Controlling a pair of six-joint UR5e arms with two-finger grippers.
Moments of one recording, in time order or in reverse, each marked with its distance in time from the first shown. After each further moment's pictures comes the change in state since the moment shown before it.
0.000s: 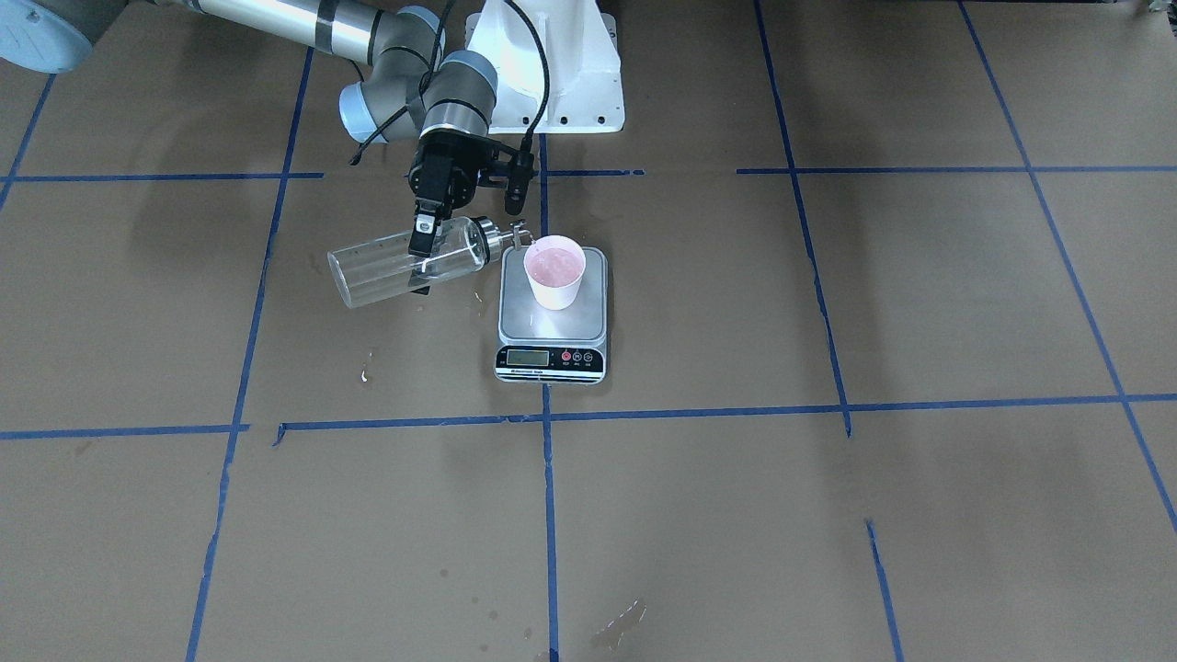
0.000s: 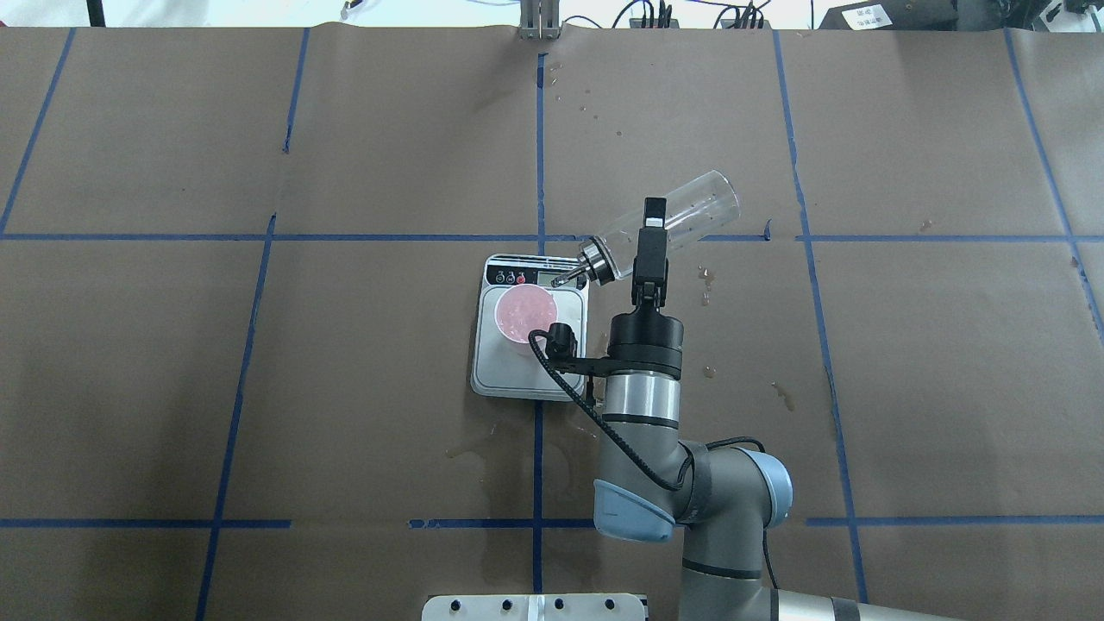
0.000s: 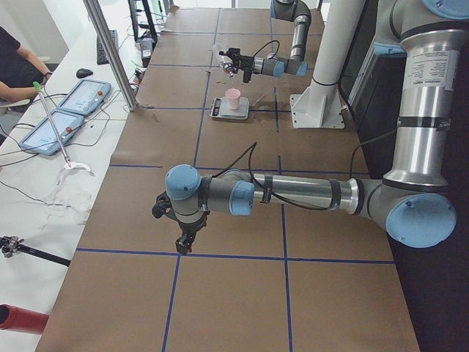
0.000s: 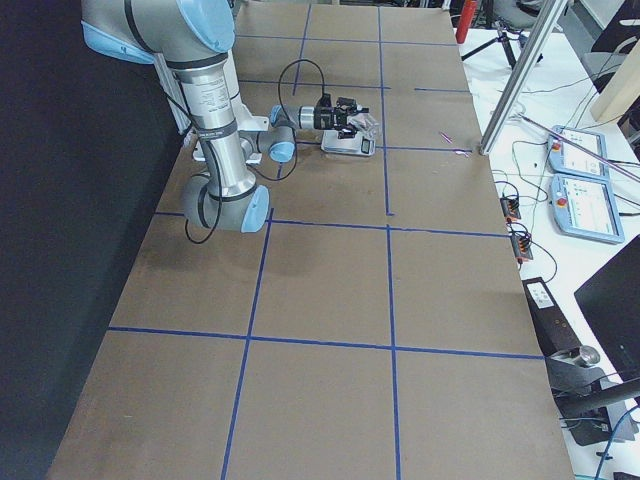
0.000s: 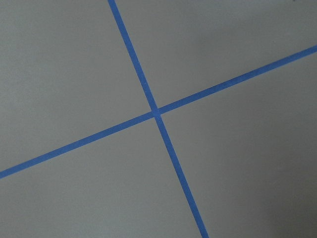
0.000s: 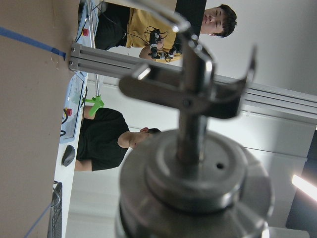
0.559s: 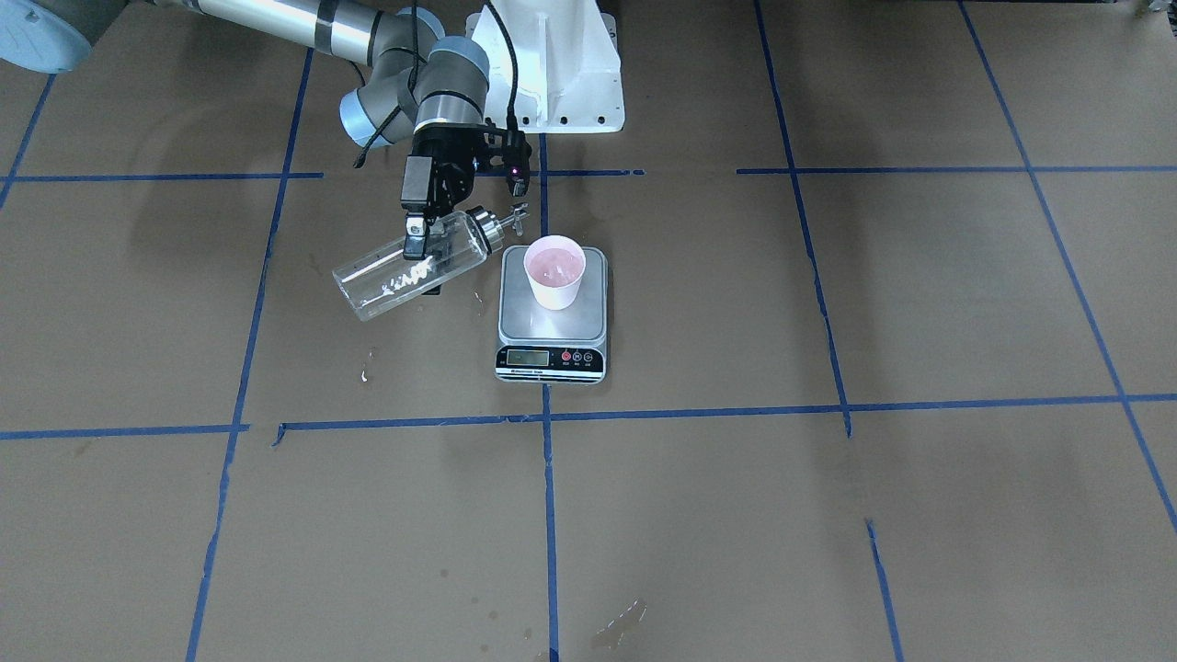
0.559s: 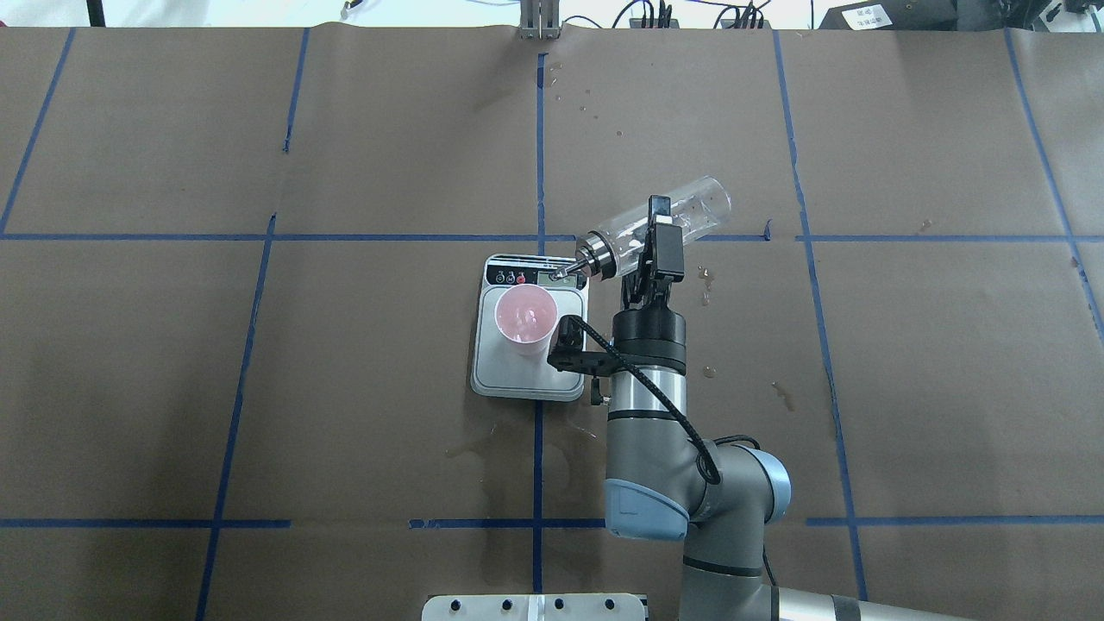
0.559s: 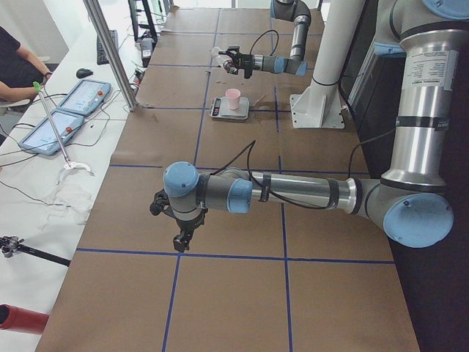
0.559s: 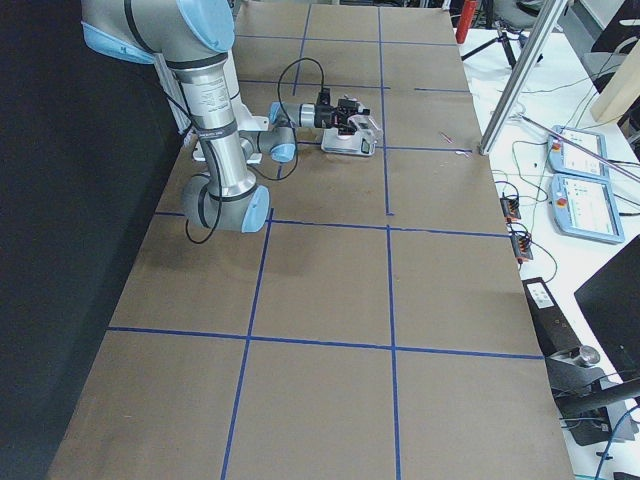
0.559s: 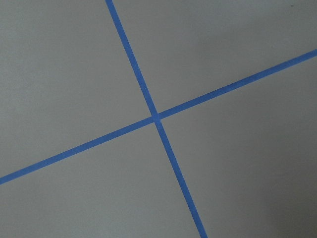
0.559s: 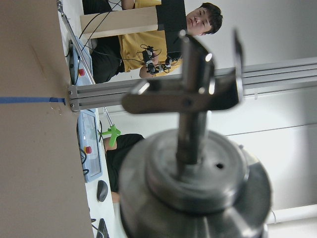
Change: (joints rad) left arm 0.000 -0.010 0.000 0.000 0.001 0.000; right arm 0.004 -0.002 0.001 0.149 0.084 0.126
